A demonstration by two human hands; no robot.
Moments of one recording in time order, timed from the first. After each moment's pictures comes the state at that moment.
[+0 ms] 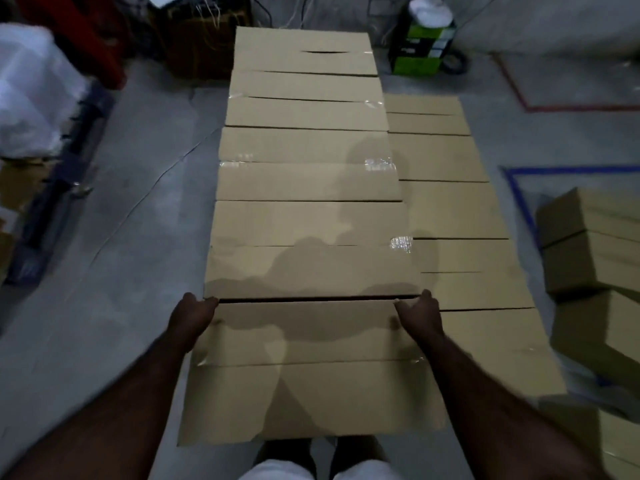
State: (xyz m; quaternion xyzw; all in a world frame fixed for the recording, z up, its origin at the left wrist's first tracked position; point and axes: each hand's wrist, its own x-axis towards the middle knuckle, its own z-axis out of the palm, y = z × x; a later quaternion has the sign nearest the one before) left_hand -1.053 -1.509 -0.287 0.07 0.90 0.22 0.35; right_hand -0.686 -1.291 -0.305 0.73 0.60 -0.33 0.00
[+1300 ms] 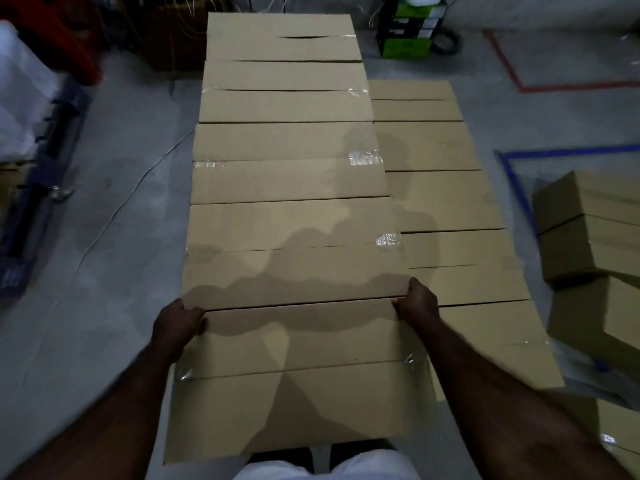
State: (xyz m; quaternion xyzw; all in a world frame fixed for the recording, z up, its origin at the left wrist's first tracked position) left_hand -1.047 -1.489 -0.296 0.10 0.91 0.22 0.33; right_hand -0.679 -1.243 -0.323 0.71 0.63 -0.31 0.06
